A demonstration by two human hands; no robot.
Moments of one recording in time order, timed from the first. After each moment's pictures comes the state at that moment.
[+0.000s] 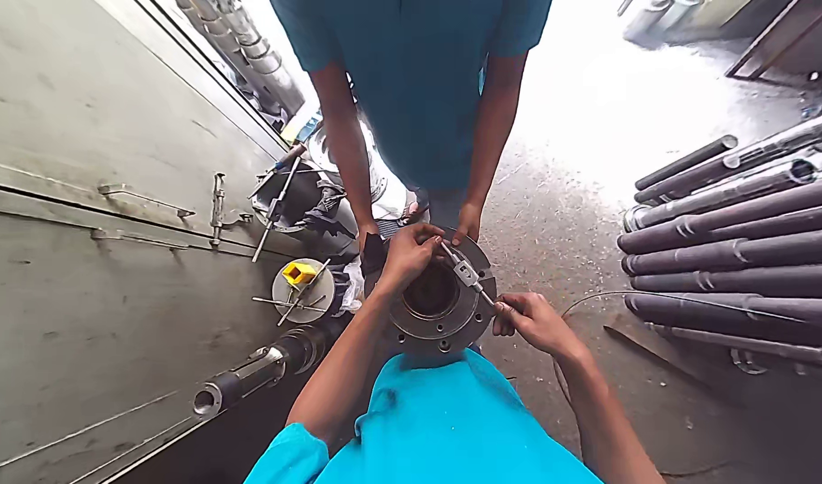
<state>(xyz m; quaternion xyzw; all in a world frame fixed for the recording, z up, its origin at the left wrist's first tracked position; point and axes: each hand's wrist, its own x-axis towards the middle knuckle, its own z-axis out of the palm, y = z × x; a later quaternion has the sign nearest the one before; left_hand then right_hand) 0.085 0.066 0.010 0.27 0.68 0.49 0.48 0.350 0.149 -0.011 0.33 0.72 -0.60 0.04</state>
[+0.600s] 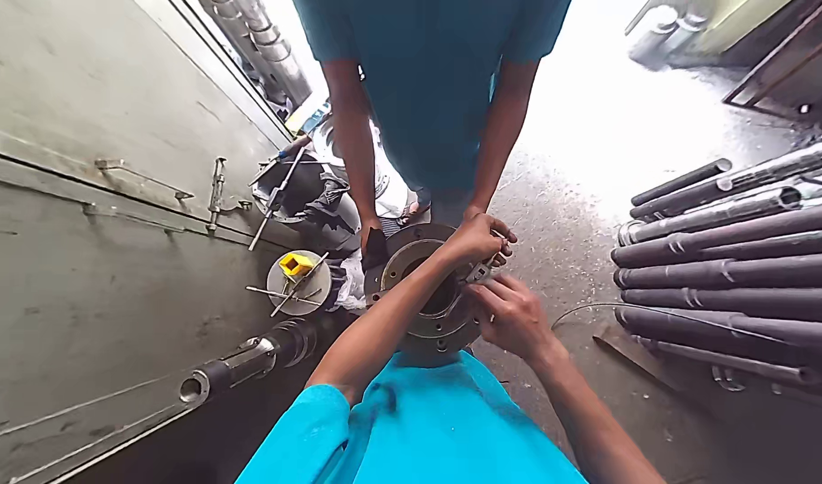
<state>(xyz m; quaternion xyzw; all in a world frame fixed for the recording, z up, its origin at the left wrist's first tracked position) 0.123 0.163 0.003 0.38 0.58 0.36 0.63 0.303 0.128 0.006 0.15 0.96 -0.17 -0.16</state>
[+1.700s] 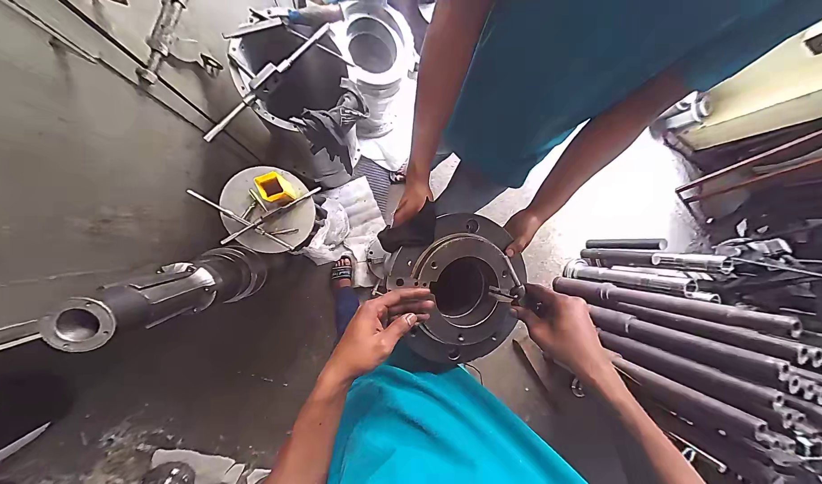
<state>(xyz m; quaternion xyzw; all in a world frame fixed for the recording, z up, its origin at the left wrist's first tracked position) 0.092 -0.113 -0.054 0.16 0.49 0.69 0.51 0.252 0.159 0.030 0.33 0.90 -0.23 0.16</state>
